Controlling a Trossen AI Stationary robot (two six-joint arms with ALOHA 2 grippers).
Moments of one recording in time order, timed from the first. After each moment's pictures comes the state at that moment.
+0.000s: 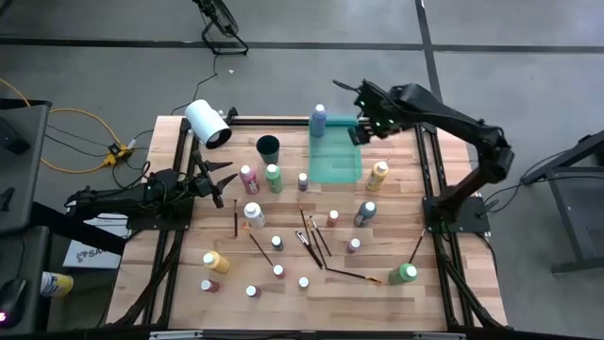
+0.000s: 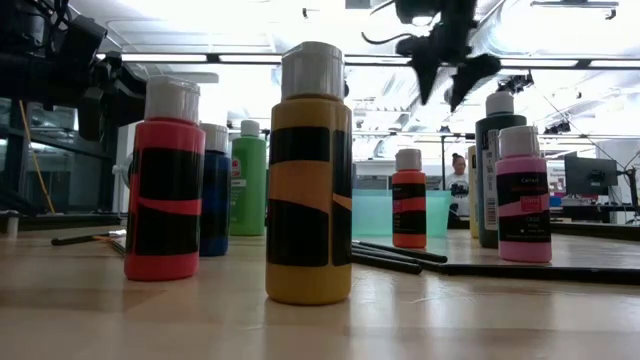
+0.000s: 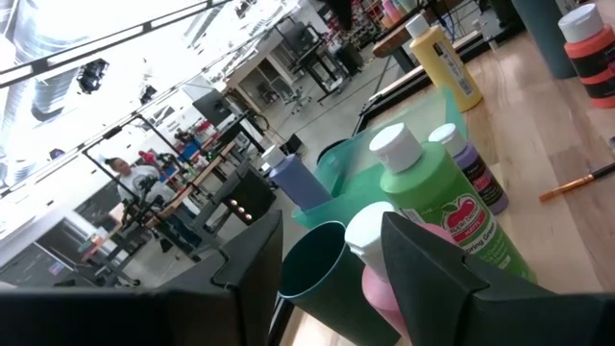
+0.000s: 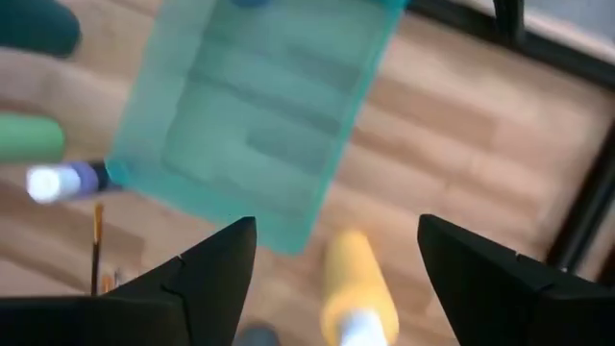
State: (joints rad) left arm 0.10 0.01 0.04 0.03 -0.38 0.71; right arm -0.53 1.55 1.59 -1.33 0.09 0.68
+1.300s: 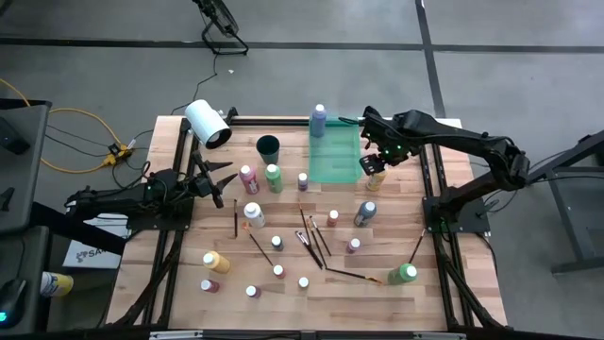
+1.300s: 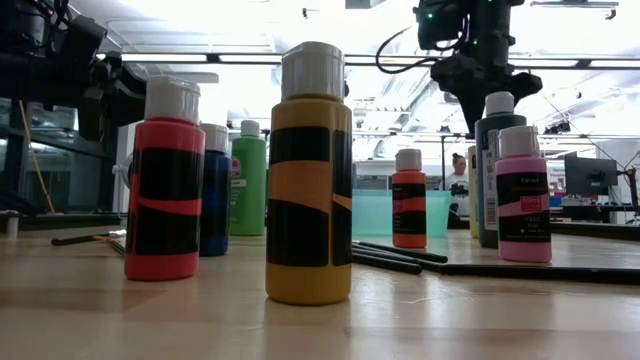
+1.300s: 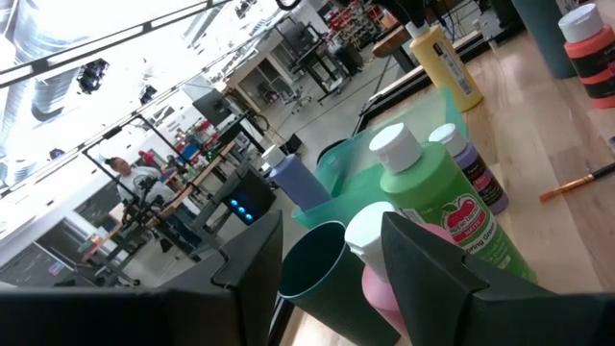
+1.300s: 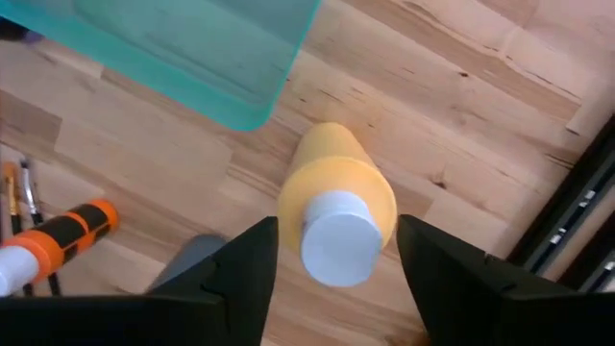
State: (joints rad) left arm 0.10 0.01 0.04 0.03 -0.38 0.71; right arm -0.45 1.42 1.25 -1.29 0.02 0.67
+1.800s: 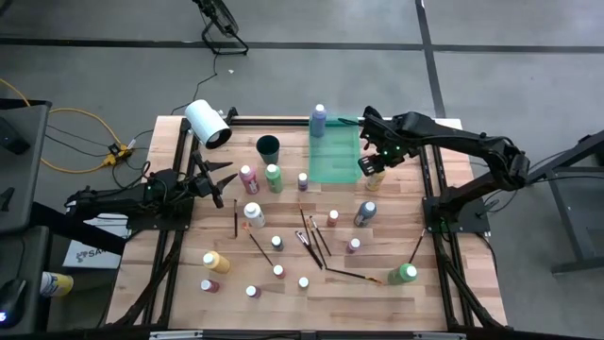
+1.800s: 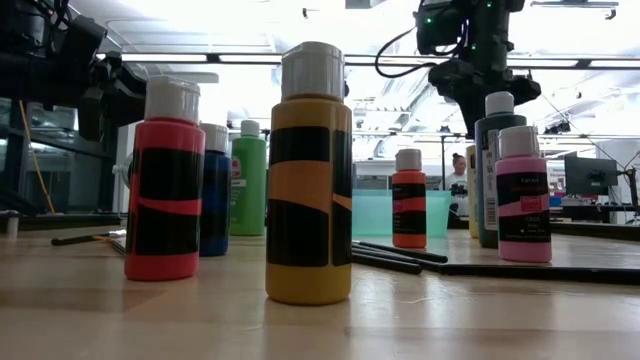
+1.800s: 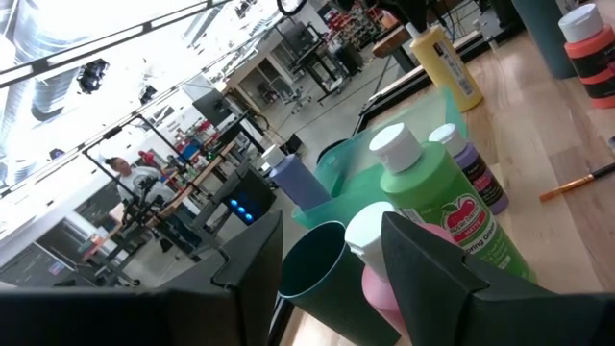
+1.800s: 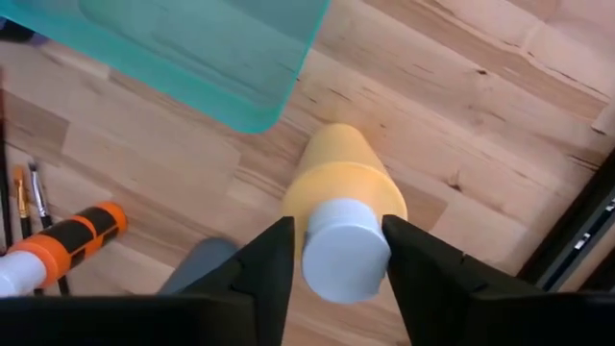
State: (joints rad) left arm 0.10 0.01 0.04 0.03 -0.38 0.71; right arm -0.45 1.42 1.22 -1.24 -0.01 0.69
